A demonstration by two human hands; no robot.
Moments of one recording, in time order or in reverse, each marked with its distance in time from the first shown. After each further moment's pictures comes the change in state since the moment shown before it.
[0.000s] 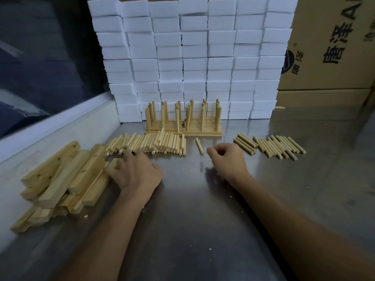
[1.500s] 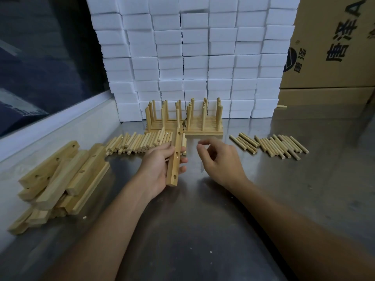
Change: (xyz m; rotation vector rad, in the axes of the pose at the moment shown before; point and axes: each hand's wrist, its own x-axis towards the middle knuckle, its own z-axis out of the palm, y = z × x) left_hand -0.008 0.025 -0.012 -1.775 -0.674 -0.068; right_hand -0.012 -0.011 0.007 -0.123 0.028 -0.408
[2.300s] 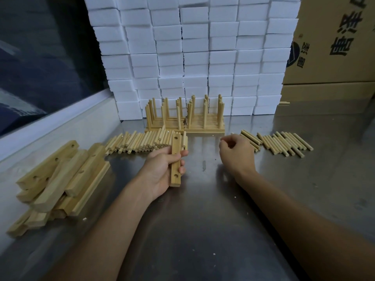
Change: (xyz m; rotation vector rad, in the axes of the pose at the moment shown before) left_hand 0.008 -0.009 -0.005 -0.075 -0.022 -0.084; right_hand 0.015 0.029 -0.006 0.108 0.148 0.441
